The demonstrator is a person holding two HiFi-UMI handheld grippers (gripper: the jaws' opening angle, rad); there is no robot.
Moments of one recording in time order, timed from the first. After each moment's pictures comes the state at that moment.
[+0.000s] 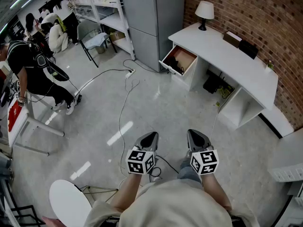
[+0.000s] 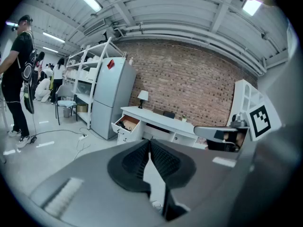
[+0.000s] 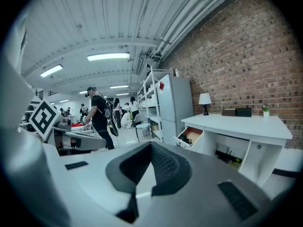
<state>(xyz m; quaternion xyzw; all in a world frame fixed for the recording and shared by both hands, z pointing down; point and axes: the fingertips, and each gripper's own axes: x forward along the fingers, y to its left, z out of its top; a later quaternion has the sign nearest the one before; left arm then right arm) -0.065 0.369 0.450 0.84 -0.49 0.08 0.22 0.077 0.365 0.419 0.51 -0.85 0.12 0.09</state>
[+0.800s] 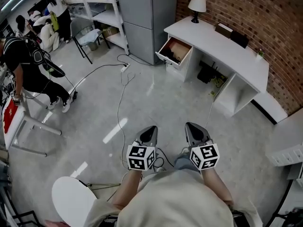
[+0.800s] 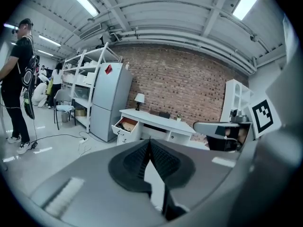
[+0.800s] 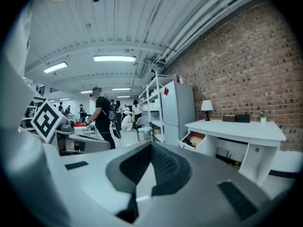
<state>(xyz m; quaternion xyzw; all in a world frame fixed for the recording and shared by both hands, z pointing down) -0.109 0.436 0.435 0.85 -0.48 0.08 0.18 0.020 0.438 0.397 0.51 -0.86 0.08 0.08</state>
